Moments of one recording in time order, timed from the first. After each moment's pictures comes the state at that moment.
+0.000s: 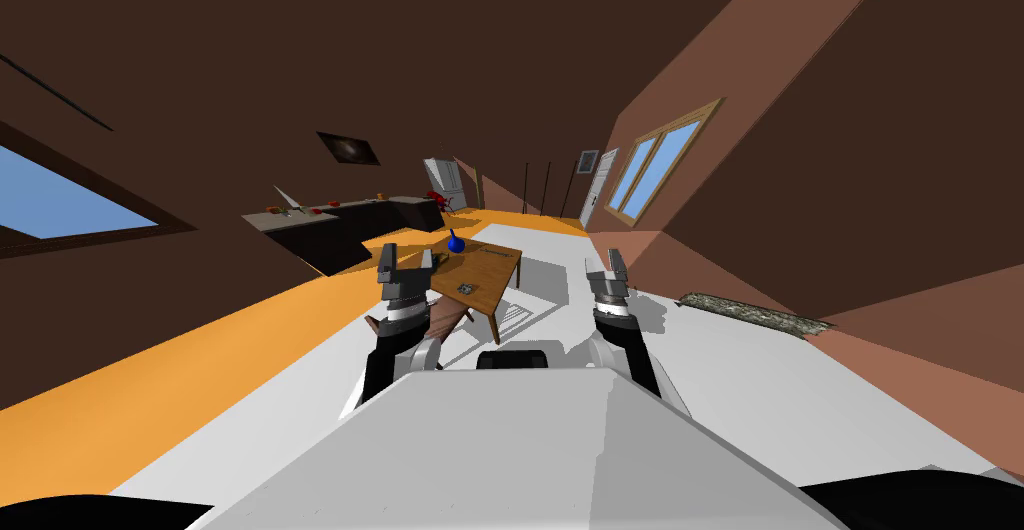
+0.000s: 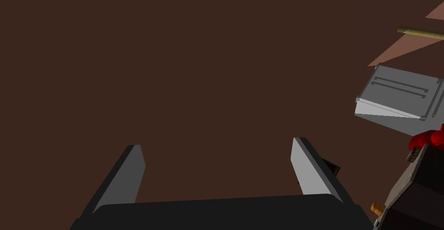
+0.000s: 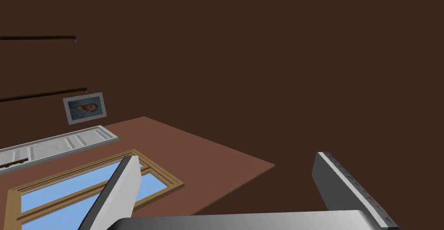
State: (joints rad) left arm 0.54 -0.02 -0.03 -2.31 0.01 -0.57 0.10; right arm 0.53 -0.04 -0.05 -2.20 0.05 -0.52 -0.12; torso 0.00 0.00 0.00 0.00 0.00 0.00
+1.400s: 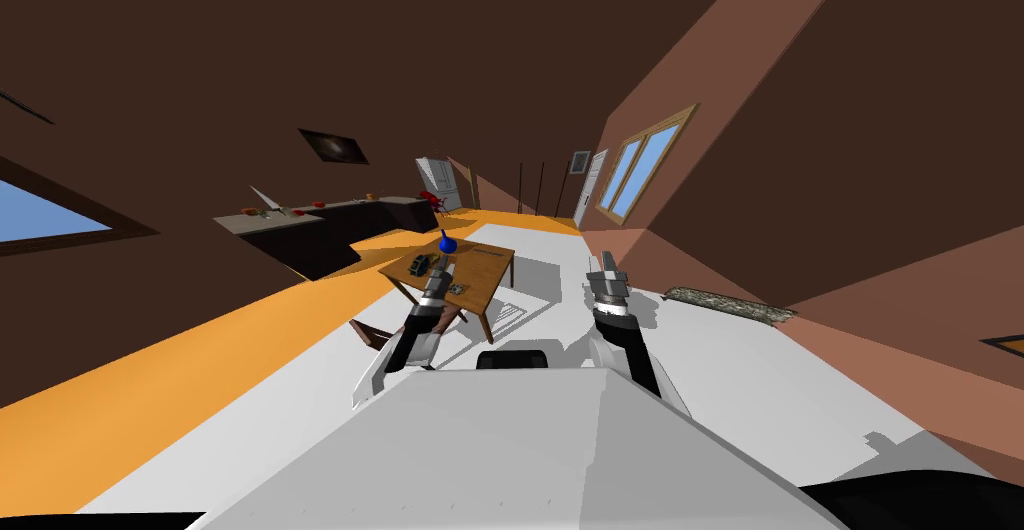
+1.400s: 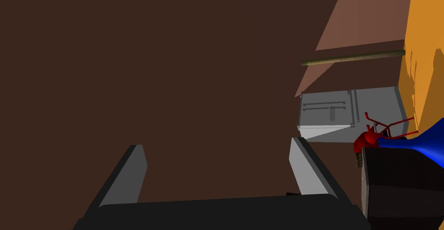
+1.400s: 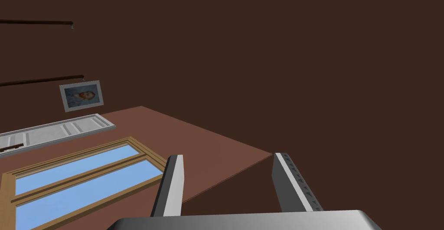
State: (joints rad) left arm 0.40 0.21 -0.02 -2.00 -0.08 -0.40 0.05; right arm 0.53 -0.04 -0.05 -2.20 0.05 -0.52 -0.12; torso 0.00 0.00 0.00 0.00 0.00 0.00
